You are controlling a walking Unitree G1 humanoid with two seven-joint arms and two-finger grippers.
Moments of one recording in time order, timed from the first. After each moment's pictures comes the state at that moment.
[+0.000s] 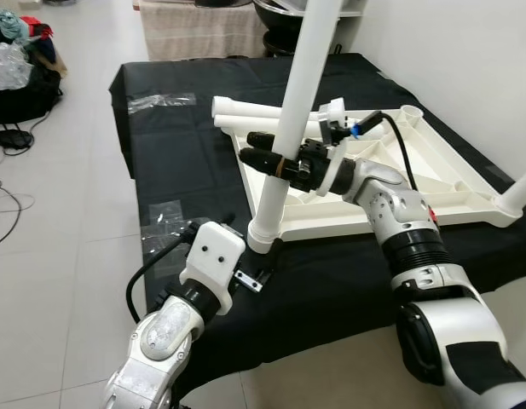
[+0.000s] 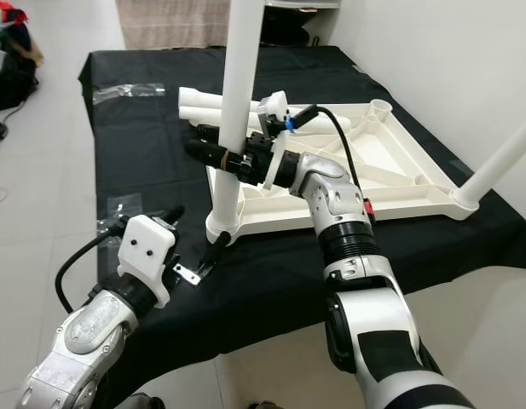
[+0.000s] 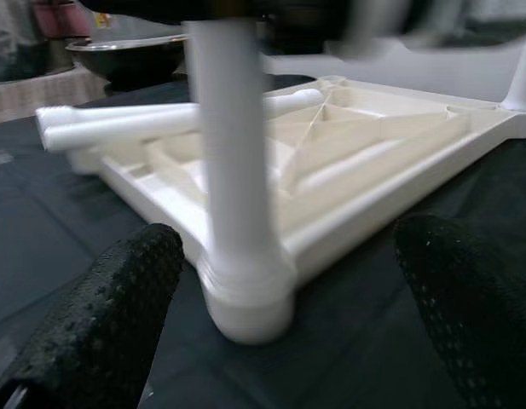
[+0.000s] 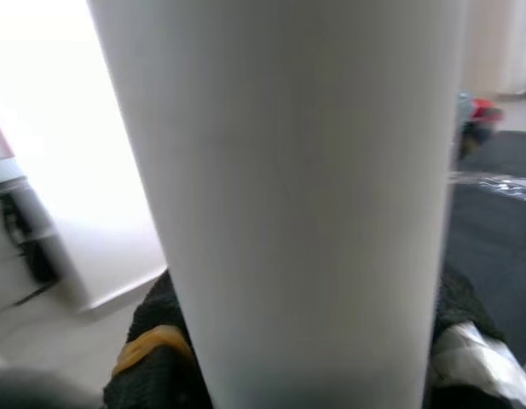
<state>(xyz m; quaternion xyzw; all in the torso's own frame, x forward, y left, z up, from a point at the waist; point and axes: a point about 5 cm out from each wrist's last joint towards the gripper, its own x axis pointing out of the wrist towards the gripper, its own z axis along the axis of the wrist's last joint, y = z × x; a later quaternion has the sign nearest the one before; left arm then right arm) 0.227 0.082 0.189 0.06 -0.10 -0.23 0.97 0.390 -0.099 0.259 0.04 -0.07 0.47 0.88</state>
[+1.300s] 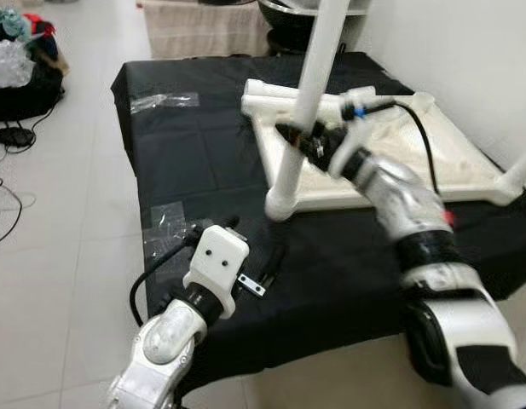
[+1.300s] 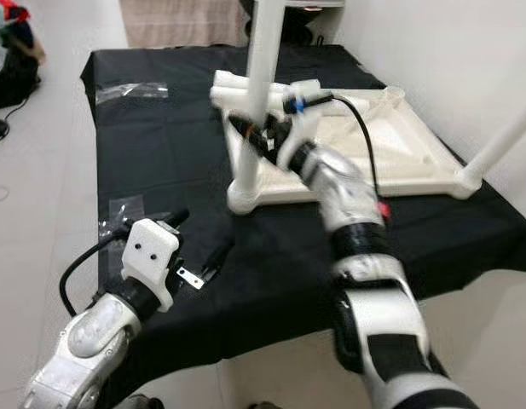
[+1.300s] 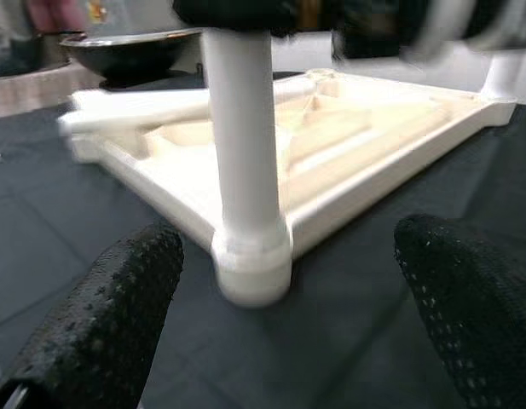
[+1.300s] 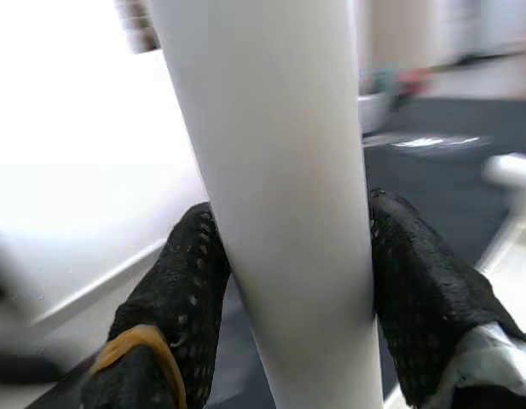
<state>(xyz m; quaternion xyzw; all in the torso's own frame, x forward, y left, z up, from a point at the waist) 0.224 0.078 0.187 0.06 -0.10 -0.24 0.96 0.370 -0.126 0.241 0.06 -0.03 0.53 0.85</state>
